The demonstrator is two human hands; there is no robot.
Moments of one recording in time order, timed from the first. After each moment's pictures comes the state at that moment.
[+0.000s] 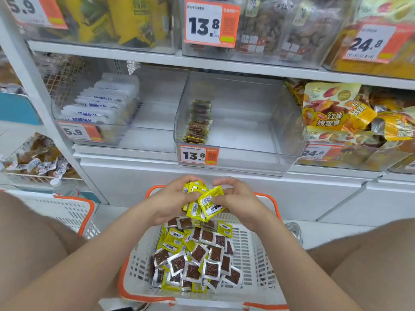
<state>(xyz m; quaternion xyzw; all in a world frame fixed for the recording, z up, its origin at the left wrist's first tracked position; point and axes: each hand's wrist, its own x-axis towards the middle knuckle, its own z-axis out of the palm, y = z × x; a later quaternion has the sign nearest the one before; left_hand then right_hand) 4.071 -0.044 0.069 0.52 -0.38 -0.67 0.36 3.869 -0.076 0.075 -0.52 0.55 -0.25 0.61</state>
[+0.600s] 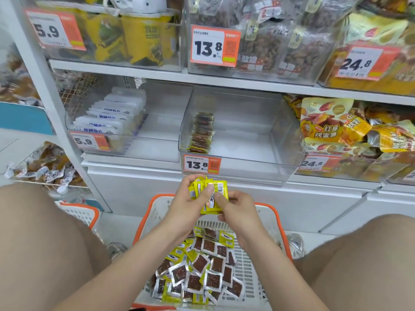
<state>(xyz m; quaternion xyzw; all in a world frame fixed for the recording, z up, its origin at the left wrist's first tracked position) 4.023 -0.019 0.092 0.51 -0.37 -0.54 0.56 3.889 -0.042 0.098 -0.47 0.59 -0.38 0.54</state>
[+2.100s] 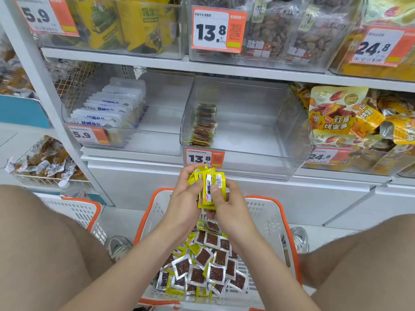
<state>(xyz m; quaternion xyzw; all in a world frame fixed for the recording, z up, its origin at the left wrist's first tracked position) 4.024 -0.020 0.096 0.43 -0.29 -0.58 0.62 3.913 -0.029 0.091 -0.47 0.54 -0.41 0.56</state>
